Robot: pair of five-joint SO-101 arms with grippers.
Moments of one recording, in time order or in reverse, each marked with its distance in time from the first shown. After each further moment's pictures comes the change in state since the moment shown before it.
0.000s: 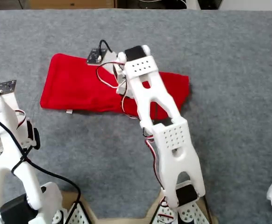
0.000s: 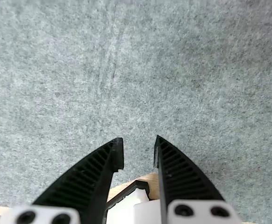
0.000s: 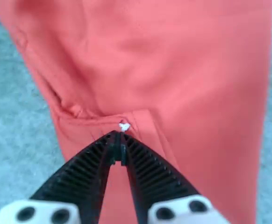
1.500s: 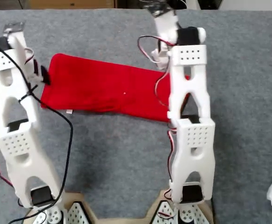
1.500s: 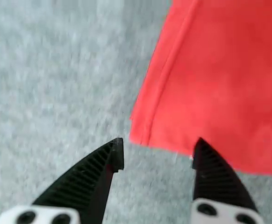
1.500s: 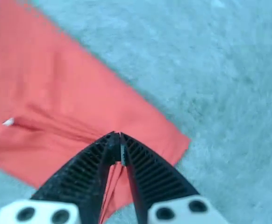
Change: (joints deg) left arm 12.1 66.2 -87.9 11.2 6.8; right arm 18.0 -4.7 -17.0 5.7 -27.3
